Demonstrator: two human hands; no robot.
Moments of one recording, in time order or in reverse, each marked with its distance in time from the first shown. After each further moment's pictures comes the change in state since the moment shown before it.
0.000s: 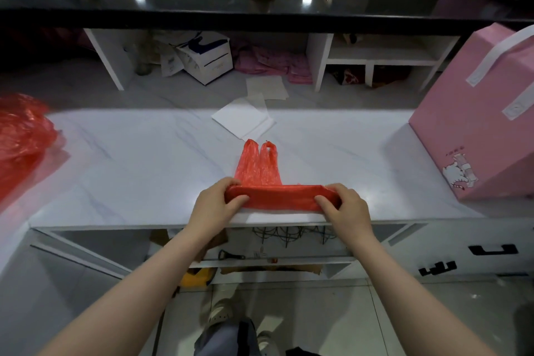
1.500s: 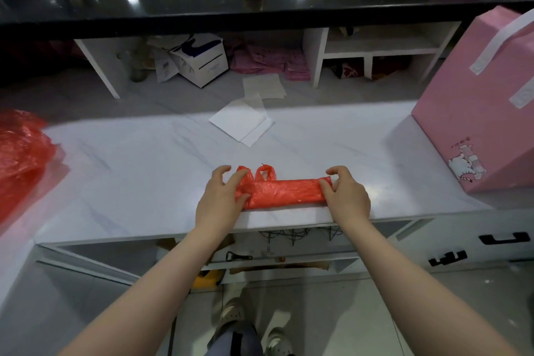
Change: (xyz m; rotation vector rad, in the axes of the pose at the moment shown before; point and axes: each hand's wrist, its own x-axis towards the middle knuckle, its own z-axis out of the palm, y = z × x) left_hand 0.015 0.012 0.003 0.371 0.047 0.086; right_hand 0.029 -0.016 0.010 -0.139 0.064 0.232
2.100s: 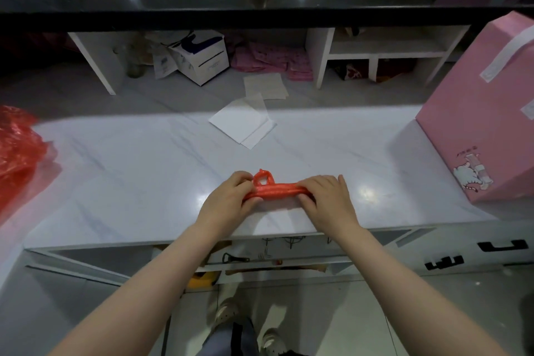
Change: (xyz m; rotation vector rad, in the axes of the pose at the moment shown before) left_hand 0.017 -0.008 0.006 0.008 -0.095 0.275; right_hand 0.001 -0.013 0.014 -0.248 -0.167 -0.480
